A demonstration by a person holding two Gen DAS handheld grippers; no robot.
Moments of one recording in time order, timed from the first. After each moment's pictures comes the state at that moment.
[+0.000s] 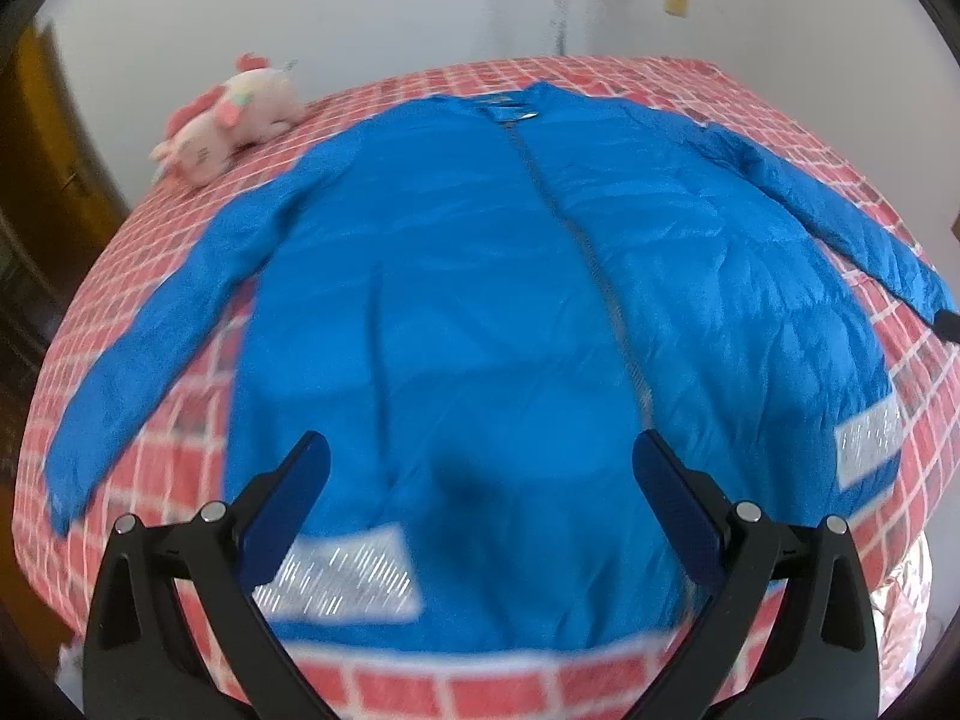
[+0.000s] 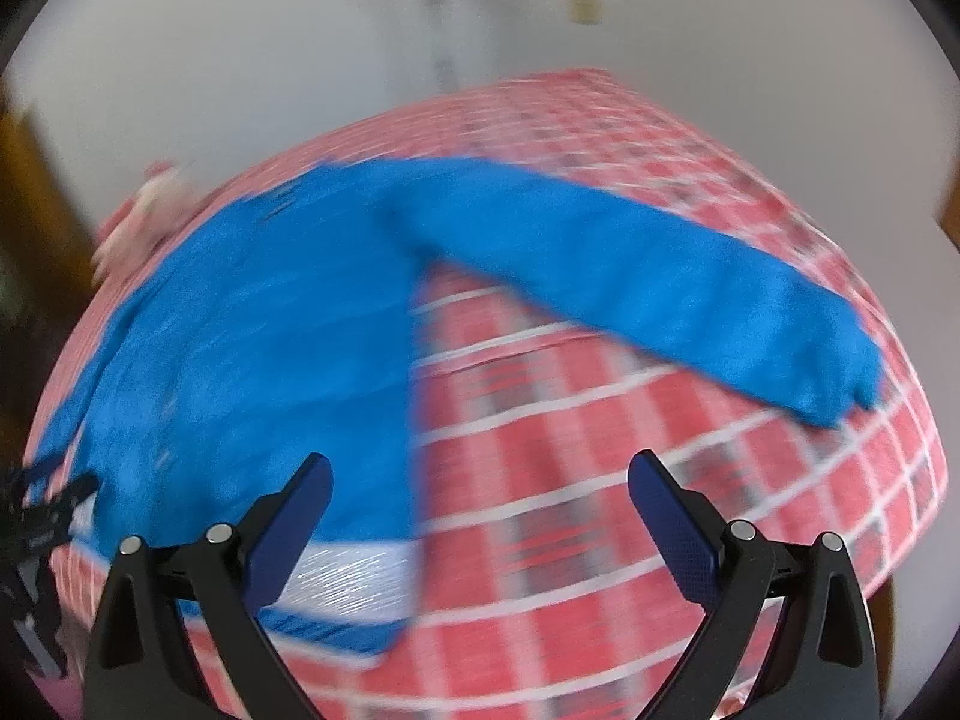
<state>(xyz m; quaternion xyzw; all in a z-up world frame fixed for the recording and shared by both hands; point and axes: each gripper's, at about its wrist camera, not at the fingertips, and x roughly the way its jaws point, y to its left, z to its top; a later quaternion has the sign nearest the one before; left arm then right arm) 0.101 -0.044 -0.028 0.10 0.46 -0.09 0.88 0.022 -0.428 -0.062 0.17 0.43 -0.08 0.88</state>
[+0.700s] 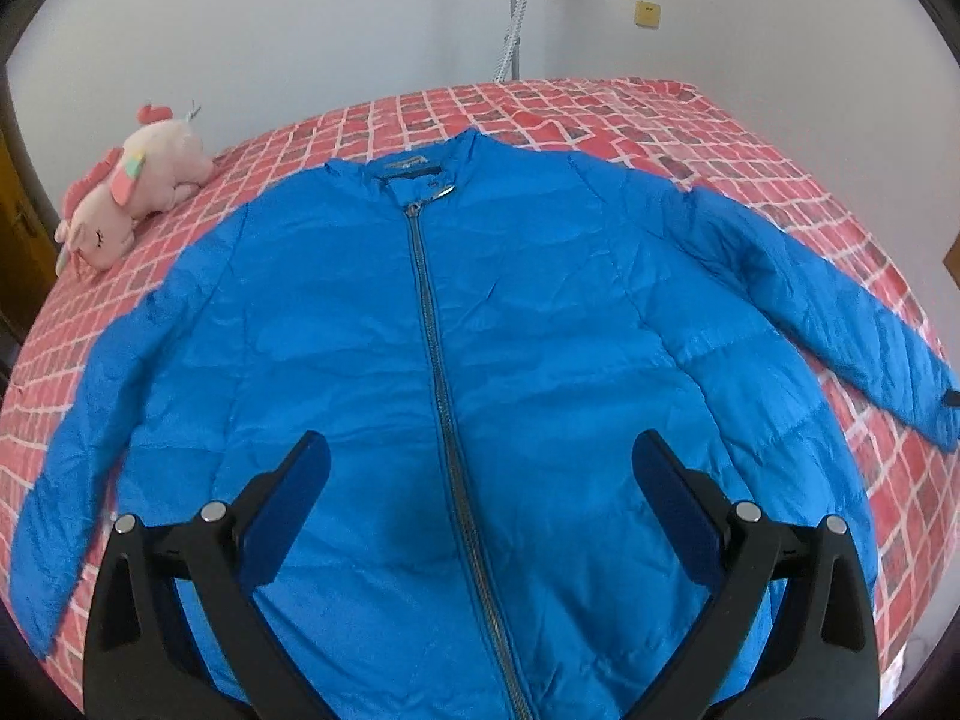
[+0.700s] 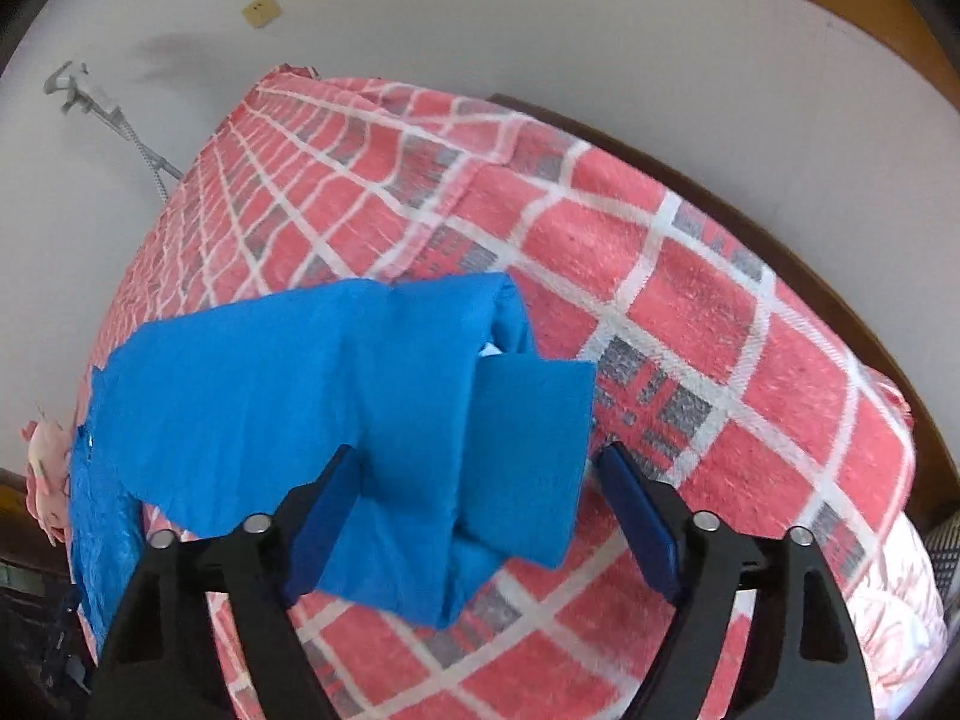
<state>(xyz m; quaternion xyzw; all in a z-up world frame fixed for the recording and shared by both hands) 0.225 -0.125 -0.034 0.08 0.45 -0.12 0.88 0.020 -0.670 -0.142 0.38 0.46 -0.22 0.78</state>
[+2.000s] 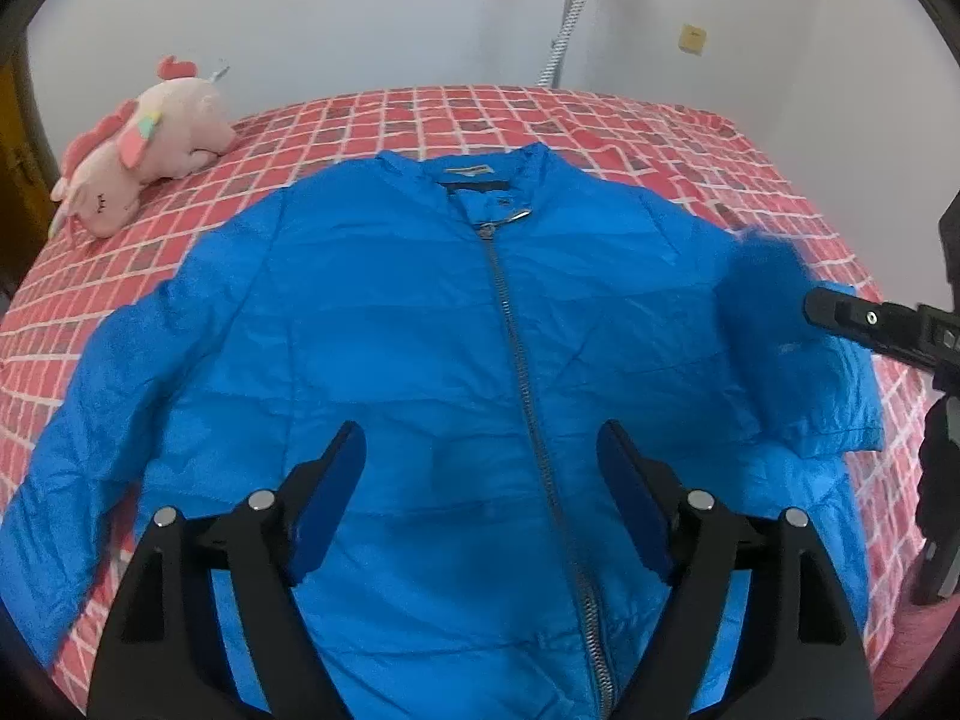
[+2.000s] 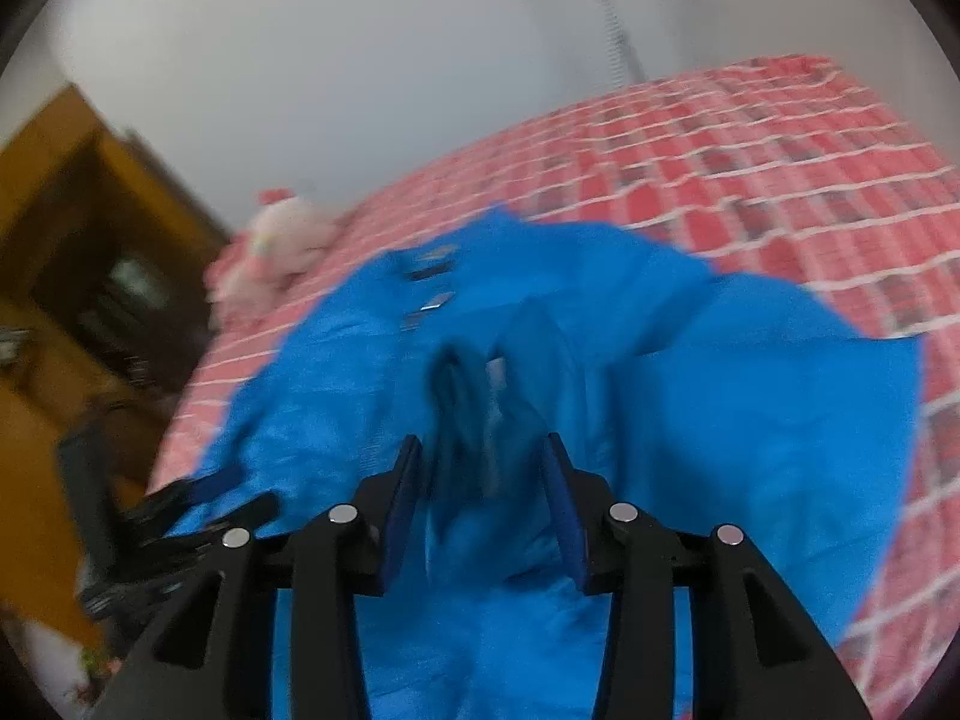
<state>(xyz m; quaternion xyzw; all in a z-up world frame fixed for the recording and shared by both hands) 0.279 -0.072 -0.024 0.03 0.46 -0.13 0.88 0.273 -0.366 -0.056 0.23 0.42 0.19 0.85</state>
